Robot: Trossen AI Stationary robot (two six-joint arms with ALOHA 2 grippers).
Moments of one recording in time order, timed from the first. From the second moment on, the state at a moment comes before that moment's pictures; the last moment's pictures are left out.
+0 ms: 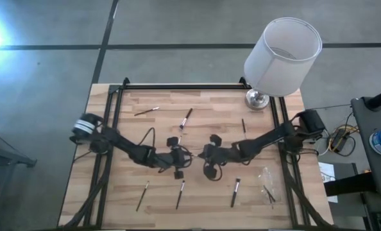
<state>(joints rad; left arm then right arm) -0.31 1.77 0.69 0.59 -0.50 -0.10 0.25 1.76 0.85 0.21 0.34 0.36</state>
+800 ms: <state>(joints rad) -0.31 1.79 0.70 0.42 -0.48 -0.08 0.28 1.77 0.91 0.18 0.33 0.32</state>
